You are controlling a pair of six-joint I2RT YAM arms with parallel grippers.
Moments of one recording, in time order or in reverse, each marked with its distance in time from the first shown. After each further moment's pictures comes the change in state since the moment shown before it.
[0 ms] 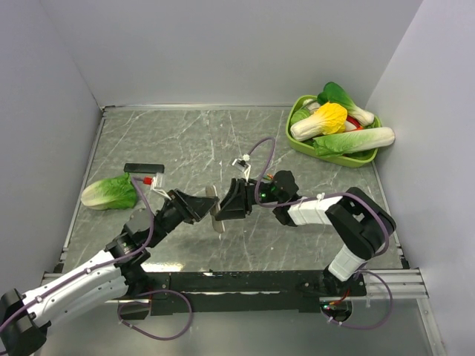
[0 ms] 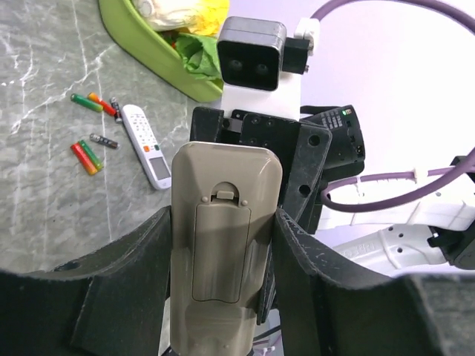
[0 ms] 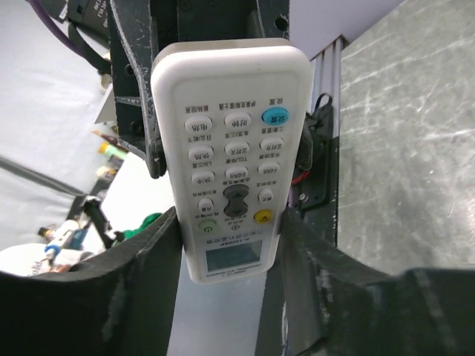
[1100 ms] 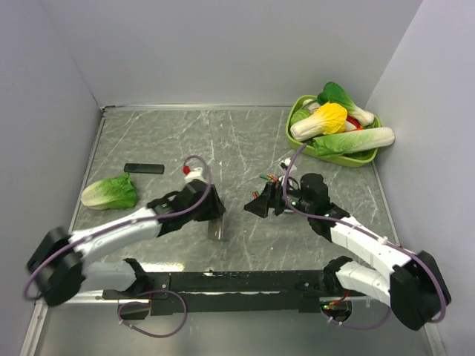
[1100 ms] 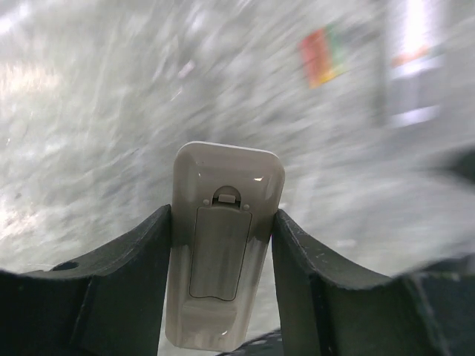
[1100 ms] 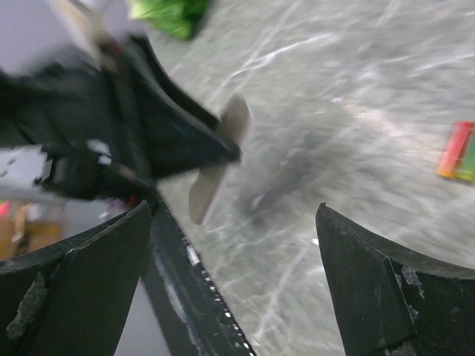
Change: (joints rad) left arm -0.019 0.666 0.422 -0.644 -0.123 0.116; right arm -0.204 -0.616 -0.144 -1.051 0.498 -0.496
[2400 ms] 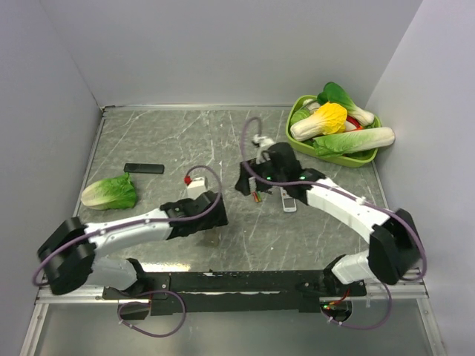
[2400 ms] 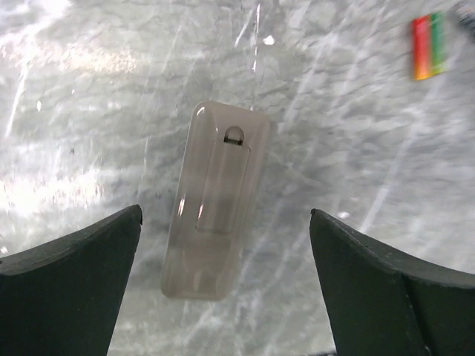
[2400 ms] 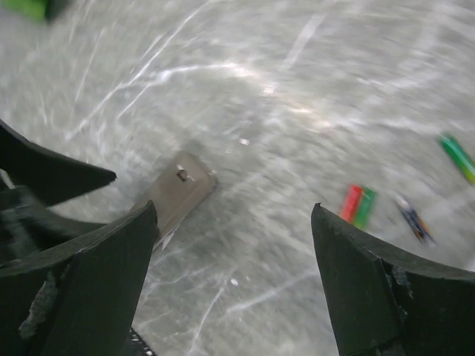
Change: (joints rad) left arm -0.107 -0.002 -0.037 -0.105 -0.222 -0.156; right arm 0.154 0.417 0.510 -0.392 0.341 -0.323
